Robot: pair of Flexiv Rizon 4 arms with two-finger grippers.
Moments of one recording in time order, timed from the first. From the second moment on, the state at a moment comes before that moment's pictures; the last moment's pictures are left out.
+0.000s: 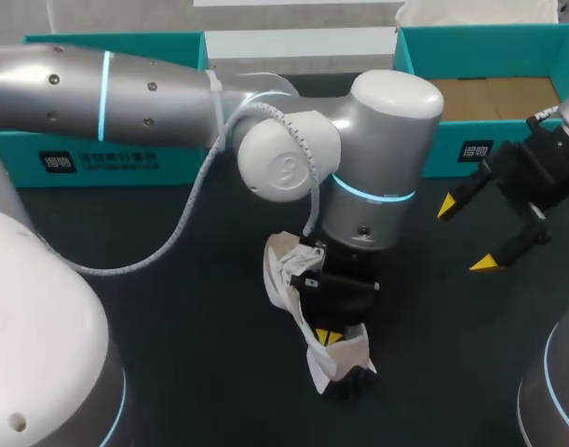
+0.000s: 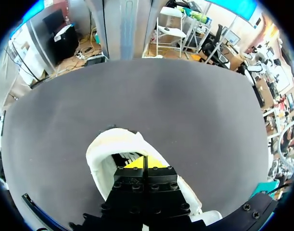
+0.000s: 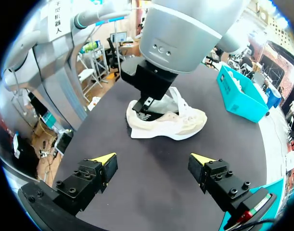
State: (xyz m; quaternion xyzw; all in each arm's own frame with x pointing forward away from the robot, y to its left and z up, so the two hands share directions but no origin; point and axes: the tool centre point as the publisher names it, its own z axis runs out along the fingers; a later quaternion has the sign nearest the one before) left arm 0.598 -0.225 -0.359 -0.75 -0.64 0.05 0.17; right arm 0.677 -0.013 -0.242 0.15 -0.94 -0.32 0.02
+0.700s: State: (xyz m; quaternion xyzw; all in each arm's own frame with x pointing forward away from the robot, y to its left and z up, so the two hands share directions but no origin) left arm 0.599 -0.227 -0.403 -0.73 -0.65 0.04 0.23; right arm 0.677 -0.013 -0.242 0.15 -0.94 -0.32 0.02
